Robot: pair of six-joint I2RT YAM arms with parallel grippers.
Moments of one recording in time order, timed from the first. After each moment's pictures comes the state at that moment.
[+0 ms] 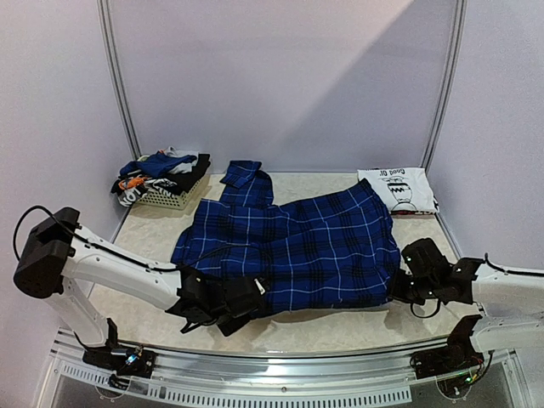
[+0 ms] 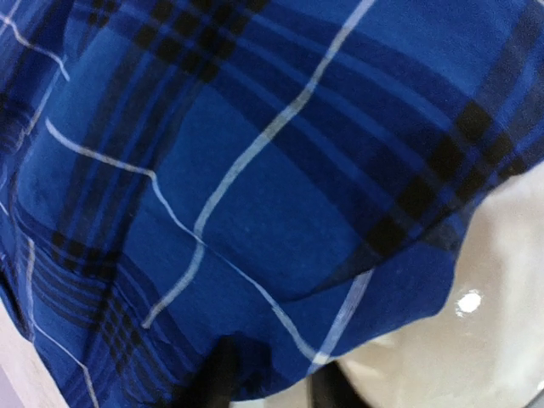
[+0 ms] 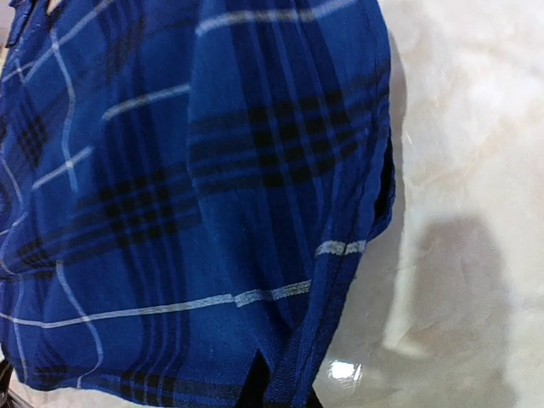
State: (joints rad) left arm -1.29 1.65 0.83 -0.45 -0.46 -0.29; right arm 0.67 0.99 0.37 -0.37 0.17 0.93
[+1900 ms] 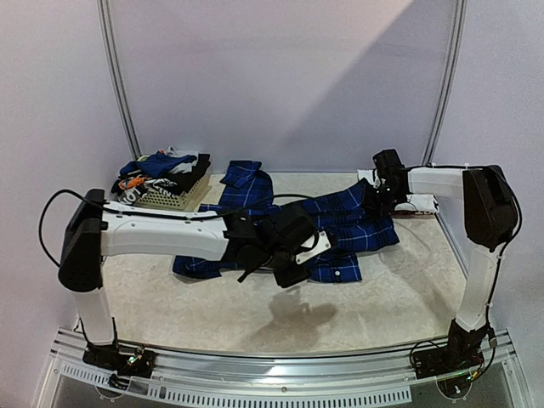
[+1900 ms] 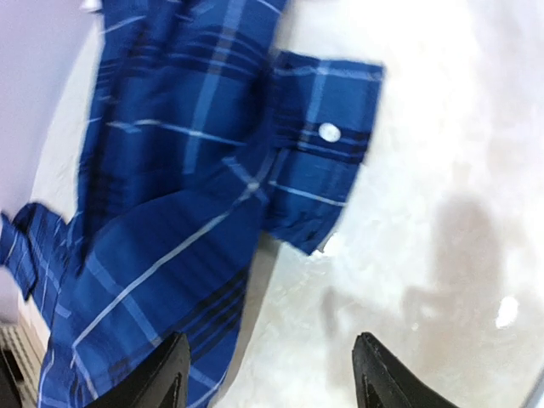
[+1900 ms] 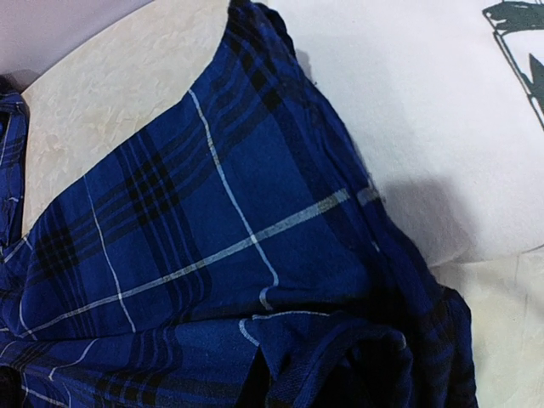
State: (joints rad) left arm -1.17 1.90 1.46 -0.49 -0.31 0.22; right arm 0.29 1.99 1.43 -0.39 0.02 0.51
